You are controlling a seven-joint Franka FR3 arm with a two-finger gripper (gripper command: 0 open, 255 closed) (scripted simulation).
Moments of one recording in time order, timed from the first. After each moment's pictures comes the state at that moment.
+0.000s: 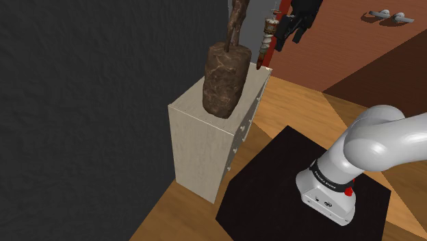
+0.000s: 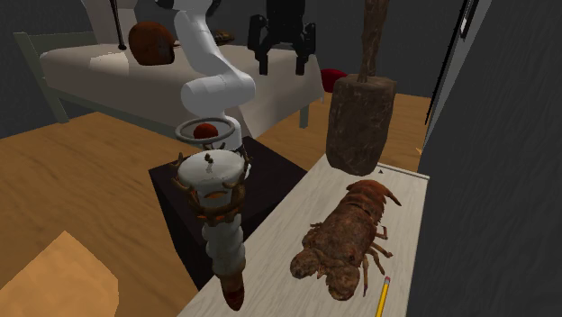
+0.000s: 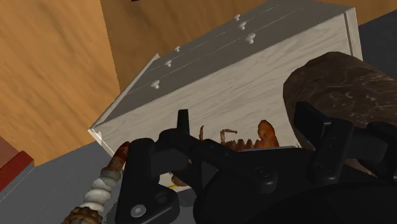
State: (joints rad) arm -0.02 -0.74 0.04 -2.31 -0.11 1.66 0.13
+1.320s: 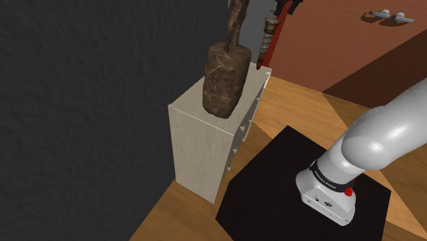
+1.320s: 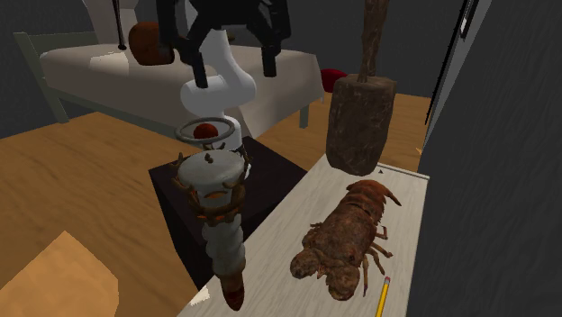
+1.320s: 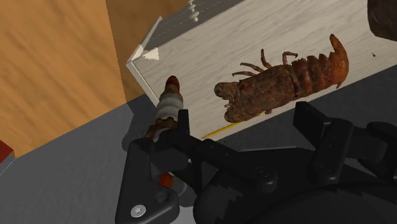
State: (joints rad) arm -0.08 -0.21 -0.31 -1.76 -0.02 1.68 -0.28
